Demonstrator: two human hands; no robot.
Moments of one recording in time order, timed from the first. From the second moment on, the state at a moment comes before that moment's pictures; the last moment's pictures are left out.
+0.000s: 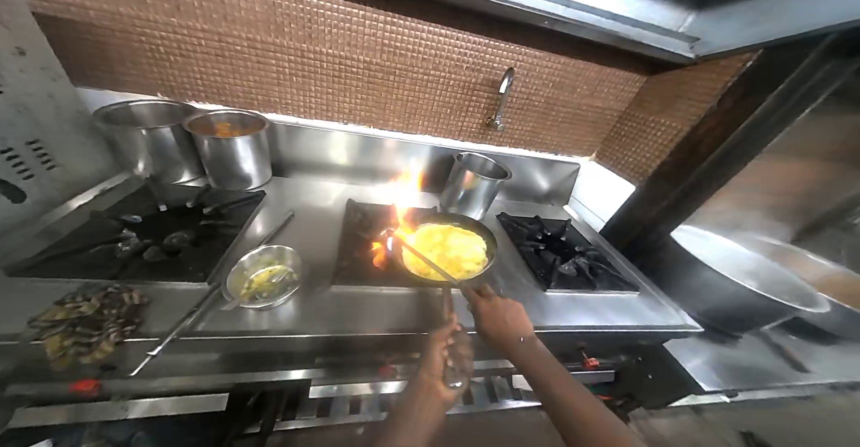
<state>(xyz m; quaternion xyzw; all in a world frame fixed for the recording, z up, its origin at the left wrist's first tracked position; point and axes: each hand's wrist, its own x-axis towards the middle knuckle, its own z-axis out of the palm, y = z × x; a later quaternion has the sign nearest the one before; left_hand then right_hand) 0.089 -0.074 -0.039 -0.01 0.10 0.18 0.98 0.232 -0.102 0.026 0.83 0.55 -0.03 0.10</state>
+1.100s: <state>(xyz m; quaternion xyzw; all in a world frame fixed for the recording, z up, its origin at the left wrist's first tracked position) 0.104 -0.083 -0.052 -0.01 0.09 0.19 0.98 0.241 -0.116 -0.010 0.85 0.52 -0.11 0.00</state>
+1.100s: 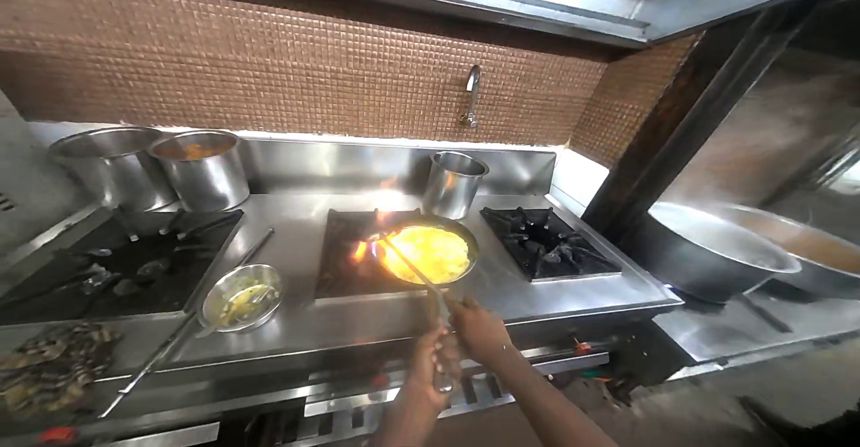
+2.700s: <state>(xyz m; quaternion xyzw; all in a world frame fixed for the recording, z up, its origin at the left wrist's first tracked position) 0.118 -0.085 -0.010 -0.01 0.16 0.20 0.97 0.242 -0.098 0.000 0.86 0.51 -0.08 0.02</state>
